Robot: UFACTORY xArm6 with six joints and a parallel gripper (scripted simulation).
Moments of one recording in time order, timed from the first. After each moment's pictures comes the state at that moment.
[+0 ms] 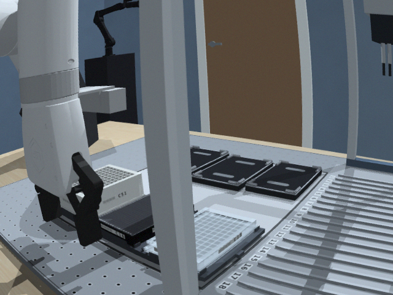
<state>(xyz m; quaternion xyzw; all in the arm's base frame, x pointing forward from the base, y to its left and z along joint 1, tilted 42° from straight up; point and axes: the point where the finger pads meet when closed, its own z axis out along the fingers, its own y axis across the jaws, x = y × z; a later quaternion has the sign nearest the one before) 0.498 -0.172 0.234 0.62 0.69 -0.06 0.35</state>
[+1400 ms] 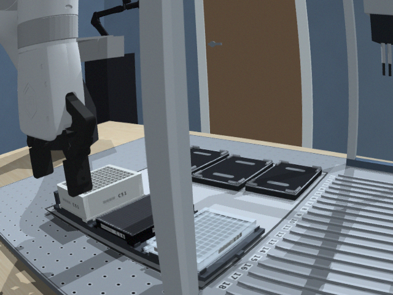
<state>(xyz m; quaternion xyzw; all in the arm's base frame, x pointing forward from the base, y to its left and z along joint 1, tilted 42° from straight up) 0.472 -0.139 0.280 0.62 0.69 -0.06 0.35</state>
